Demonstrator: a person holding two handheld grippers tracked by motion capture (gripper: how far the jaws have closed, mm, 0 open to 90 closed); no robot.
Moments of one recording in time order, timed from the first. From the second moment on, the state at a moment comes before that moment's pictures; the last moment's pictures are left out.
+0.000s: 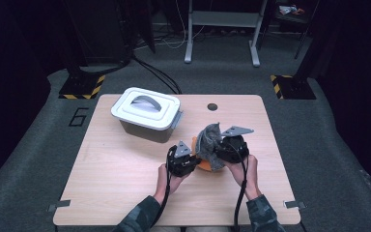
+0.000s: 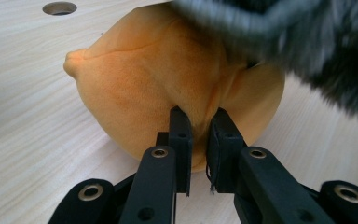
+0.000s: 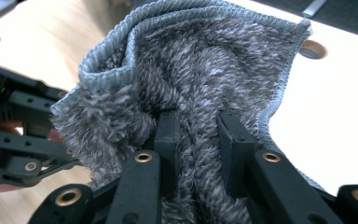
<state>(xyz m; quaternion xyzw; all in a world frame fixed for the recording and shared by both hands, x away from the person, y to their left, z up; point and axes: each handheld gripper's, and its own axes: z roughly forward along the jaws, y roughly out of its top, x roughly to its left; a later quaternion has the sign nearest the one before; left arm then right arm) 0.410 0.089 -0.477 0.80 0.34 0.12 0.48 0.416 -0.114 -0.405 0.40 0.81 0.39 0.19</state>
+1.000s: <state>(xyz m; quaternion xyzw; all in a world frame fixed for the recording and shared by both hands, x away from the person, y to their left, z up) 0.414 0.093 -0.489 0.80 0.34 0.12 0.48 0.423 -0.124 -0.425 0.42 0.81 0.36 0.20</state>
